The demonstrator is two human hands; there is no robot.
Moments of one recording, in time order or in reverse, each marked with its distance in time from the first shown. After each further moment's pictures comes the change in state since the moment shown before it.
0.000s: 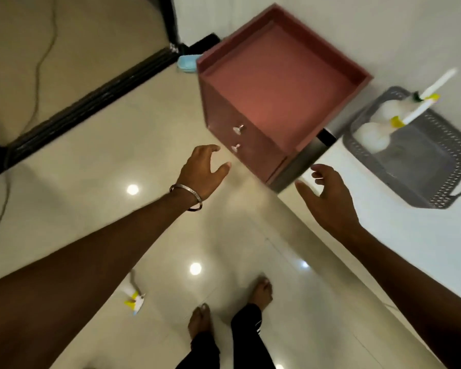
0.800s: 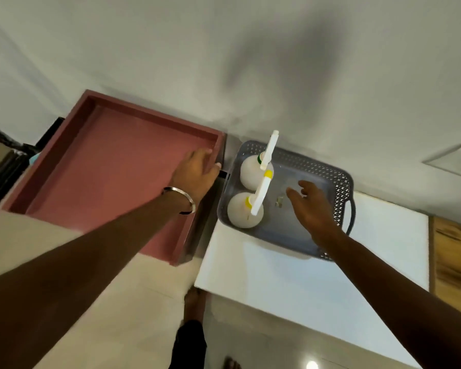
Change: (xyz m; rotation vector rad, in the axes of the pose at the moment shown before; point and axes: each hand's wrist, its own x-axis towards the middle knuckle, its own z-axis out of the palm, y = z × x) left_hand 0.285 0.257 0.185 0.105 -0.281 0.281; right_hand 0.232 0.148 -0.161 0.311 0.280 0.600
